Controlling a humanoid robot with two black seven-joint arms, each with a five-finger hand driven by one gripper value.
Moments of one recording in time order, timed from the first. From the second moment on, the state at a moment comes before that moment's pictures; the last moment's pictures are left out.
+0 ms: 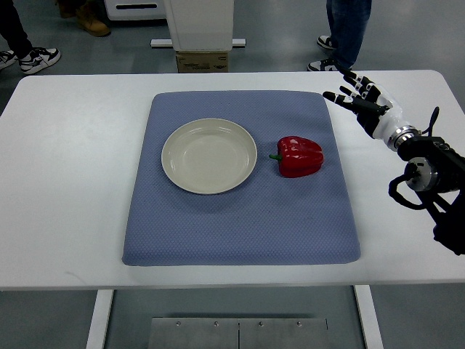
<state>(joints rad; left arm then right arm) -0.04 0.00 -0.22 -0.22 0.02 0.06 -0.05 0.78 -0.21 0.86 0.70 -0.46 0.10 0.14</state>
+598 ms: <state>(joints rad) -0.03 0.00 -0.22 -0.22 0.02 0.07 -0.05 0.79 -0.21 0.86 0.70 -0.46 0.10 0.14</state>
